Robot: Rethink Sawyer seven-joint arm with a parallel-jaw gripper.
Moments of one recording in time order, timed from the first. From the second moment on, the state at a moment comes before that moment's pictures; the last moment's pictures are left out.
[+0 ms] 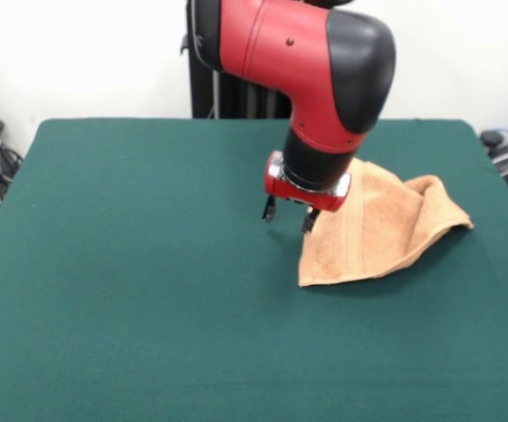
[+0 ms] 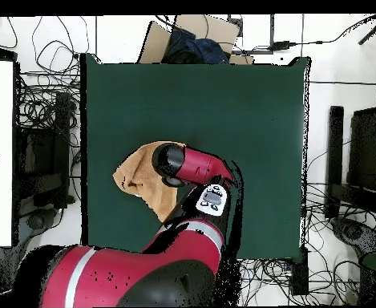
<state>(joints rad) 0.02 -0.28 -0.29 1.51 0.23 0.57 1.65</state>
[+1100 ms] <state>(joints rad) 0.07 -0.30 -0.31 1.47 0.27 0.58 1.65</state>
